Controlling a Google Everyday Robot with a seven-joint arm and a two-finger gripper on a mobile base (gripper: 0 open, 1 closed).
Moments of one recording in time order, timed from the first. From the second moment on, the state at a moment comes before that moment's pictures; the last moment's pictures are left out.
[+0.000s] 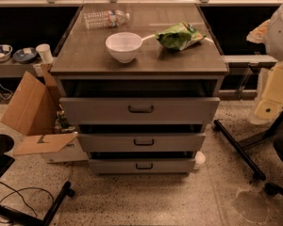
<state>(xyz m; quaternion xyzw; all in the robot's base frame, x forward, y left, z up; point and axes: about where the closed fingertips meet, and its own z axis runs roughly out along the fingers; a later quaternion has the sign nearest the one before) 0.438 -0.216 0.978 -0.60 0.78 -0.04 0.16</state>
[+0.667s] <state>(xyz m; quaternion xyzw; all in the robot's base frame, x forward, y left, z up) 0.435 -0.190 0.938 -0.61 0.77 -0.02 0.17</state>
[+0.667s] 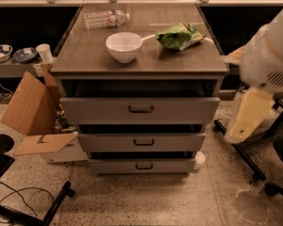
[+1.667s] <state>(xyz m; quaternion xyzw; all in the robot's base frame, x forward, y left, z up) 0.448 -0.093 0.679 -0.65 0.75 0.01 0.13</state>
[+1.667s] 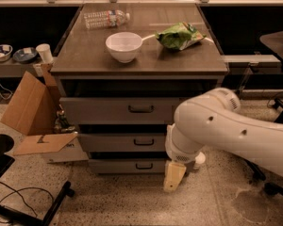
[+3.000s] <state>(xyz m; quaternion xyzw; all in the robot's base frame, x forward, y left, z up) 0.463 -0.098 0.518 -0.64 0.76 0.06 0.04</state>
